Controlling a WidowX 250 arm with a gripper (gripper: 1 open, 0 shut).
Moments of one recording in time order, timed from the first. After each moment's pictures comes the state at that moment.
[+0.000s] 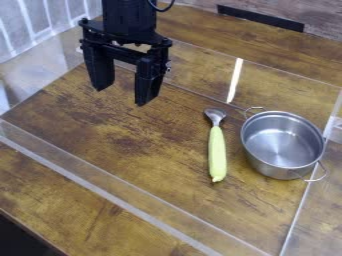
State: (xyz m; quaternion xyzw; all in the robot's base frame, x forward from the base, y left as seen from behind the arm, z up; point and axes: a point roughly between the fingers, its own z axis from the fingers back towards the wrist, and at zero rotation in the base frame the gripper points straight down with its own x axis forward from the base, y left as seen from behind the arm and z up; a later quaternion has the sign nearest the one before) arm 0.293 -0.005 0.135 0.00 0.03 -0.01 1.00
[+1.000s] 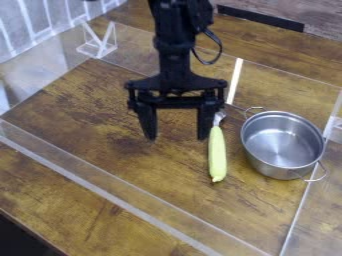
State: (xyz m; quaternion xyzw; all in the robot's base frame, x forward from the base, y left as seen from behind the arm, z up) arm 0.323 -0.056 0.078 -0.03 0.00 0.25 0.97
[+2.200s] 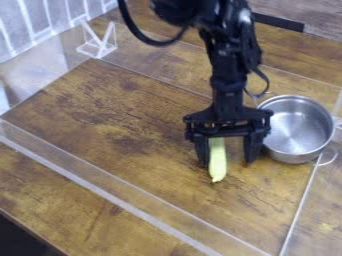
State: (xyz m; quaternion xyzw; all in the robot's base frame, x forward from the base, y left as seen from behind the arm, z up) arm 0.371 -0.102 0.029 -0.06 0.00 0.27 0.96
